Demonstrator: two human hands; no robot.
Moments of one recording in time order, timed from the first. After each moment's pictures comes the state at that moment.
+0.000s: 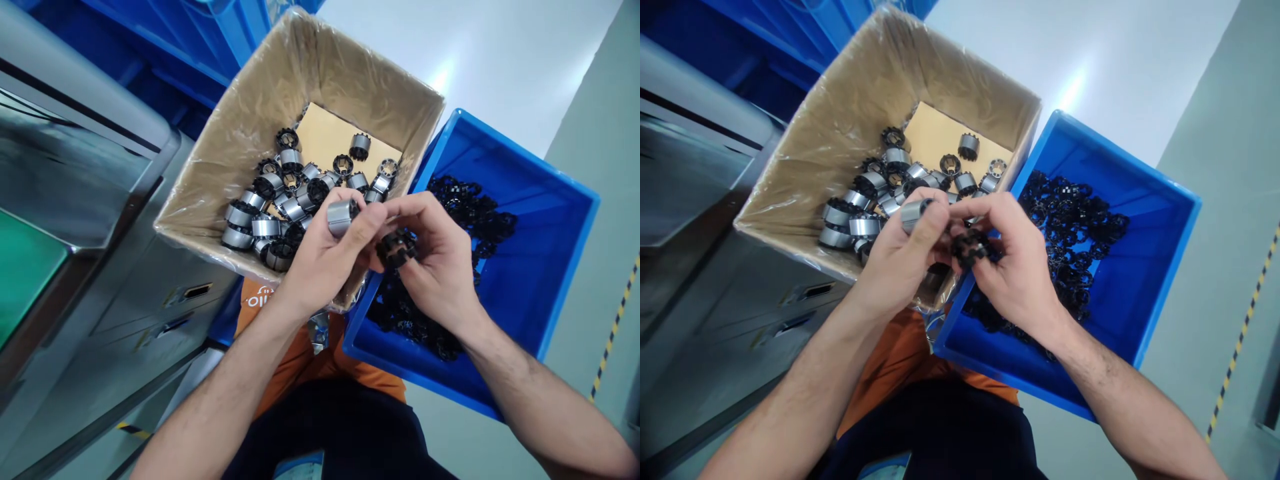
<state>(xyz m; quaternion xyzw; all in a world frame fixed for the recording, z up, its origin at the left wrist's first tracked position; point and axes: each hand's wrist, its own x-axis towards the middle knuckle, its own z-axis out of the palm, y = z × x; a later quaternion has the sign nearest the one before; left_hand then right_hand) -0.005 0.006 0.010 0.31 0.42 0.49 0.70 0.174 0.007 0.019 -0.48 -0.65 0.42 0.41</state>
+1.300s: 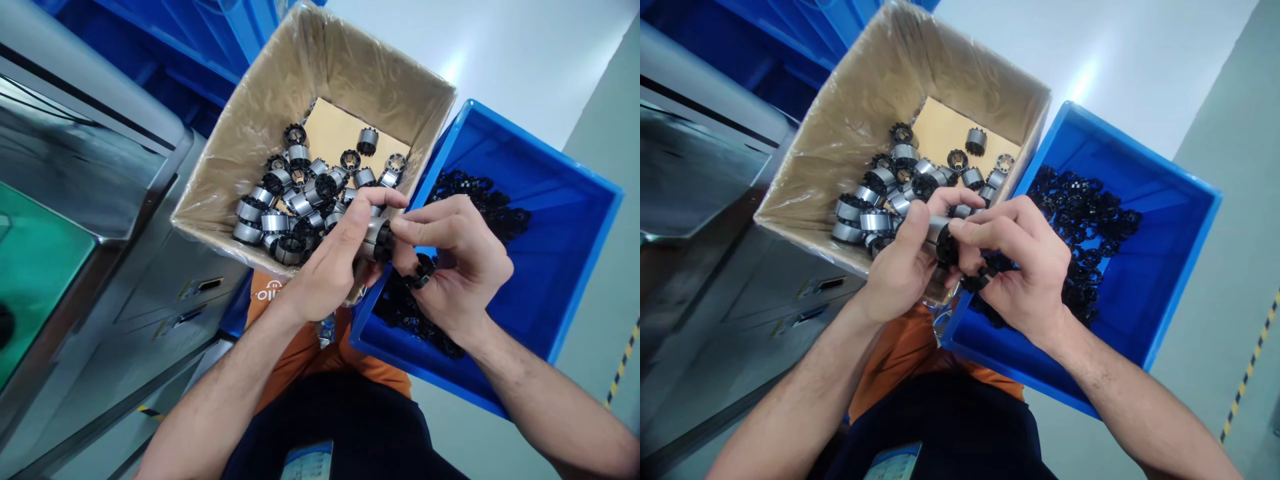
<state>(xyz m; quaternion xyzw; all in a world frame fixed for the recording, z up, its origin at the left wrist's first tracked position) -0.017 -0.008 0.013 0.38 0.38 0.41 0.74 0.169 -0.002 0.013 -0.43 -0.69 0.26 0.52</state>
